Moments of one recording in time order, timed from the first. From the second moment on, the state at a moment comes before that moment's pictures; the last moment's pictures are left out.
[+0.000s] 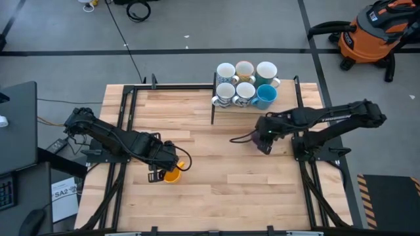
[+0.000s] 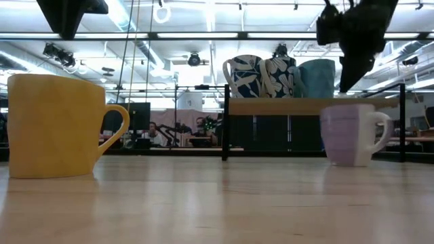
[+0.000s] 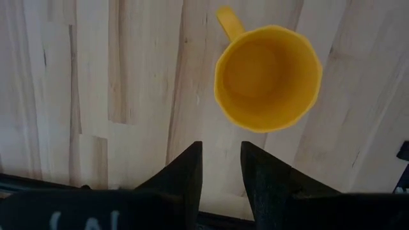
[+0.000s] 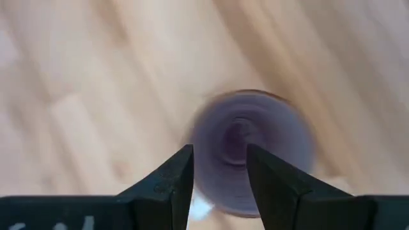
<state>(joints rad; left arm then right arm) -0.40 1.50 1.43 -1.43 -0.11 -0.55 0.04 1.10 0.89 -0.95 0.13 0.54</state>
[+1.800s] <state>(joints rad) -0.40 1.50 1.43 -1.40 -0.11 -0.54 0.26 1.39 0.89 -0.89 0.40 0.93</state>
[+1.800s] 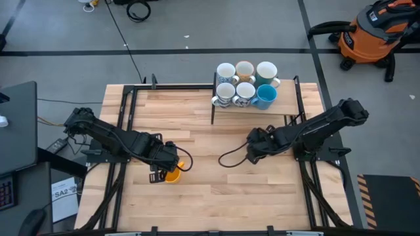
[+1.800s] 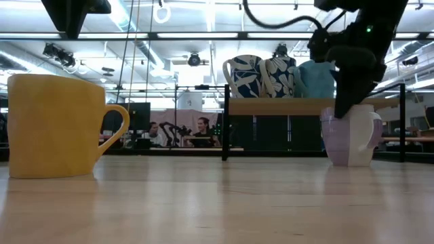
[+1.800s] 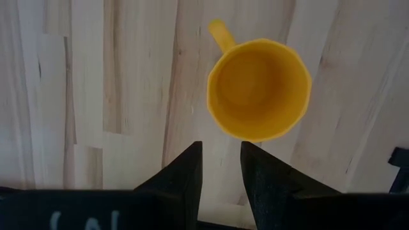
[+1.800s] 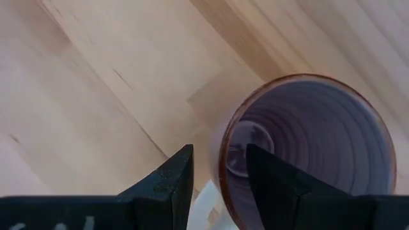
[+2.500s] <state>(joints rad) -0.40 1.50 1.43 -1.38 -0.11 -0.54 0.24 1.45 0.89 -0.84 0.40 0.88</state>
